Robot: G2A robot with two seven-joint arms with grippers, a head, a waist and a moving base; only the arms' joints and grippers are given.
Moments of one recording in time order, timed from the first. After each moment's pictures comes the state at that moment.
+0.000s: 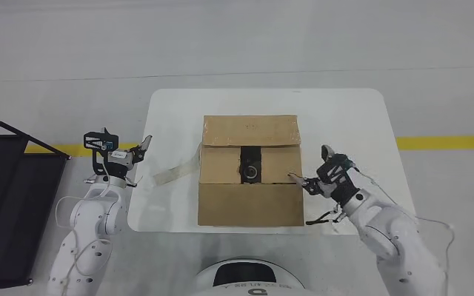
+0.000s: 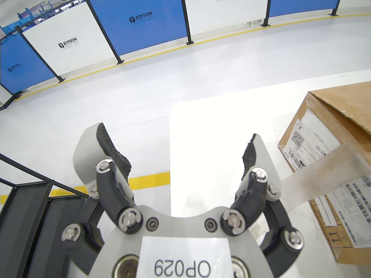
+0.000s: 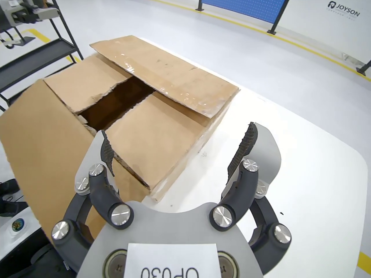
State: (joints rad) left arm 1.73 -1.15 -1.60 -1.80 1.33 0.00 0.00; right arm -1.88 -1.09 1.57 -2.10 -1.24 -0.41 0.27
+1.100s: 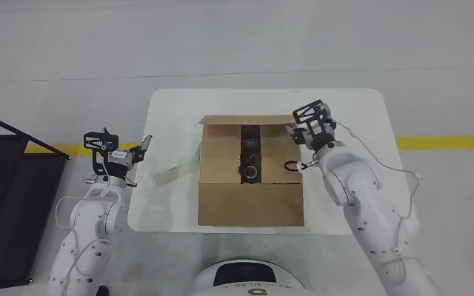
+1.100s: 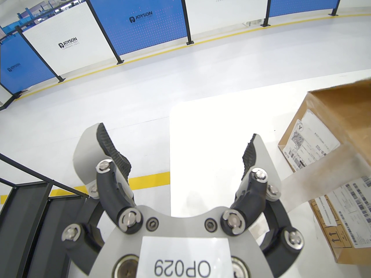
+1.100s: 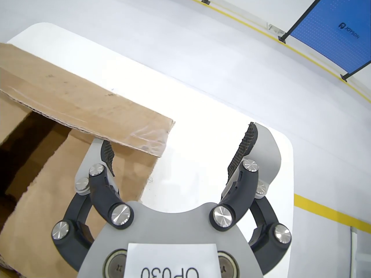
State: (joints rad) left arm 1.73 -1.15 -1.60 -1.80 1.33 0.00 0.00; right arm -1.37 -1.15 1.24 -1.93 -1.44 0.05 0.64
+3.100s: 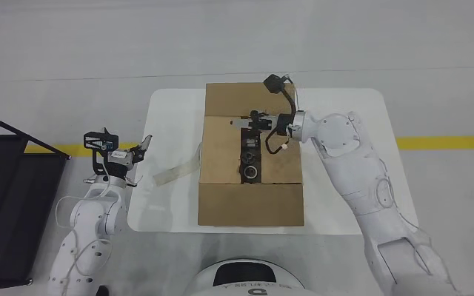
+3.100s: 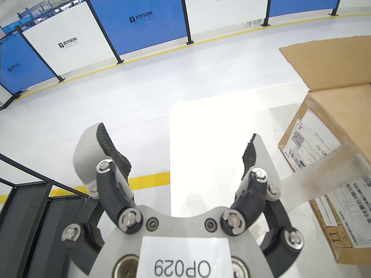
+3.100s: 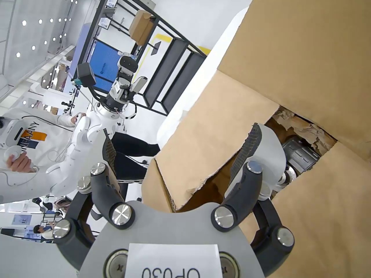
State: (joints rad) left arm 1.73 -1.15 -1.60 -1.80 1.33 0.00 0.00; right arm -0.97 -1.28 1.16 -1.44 -0.19 -0.23 1.00
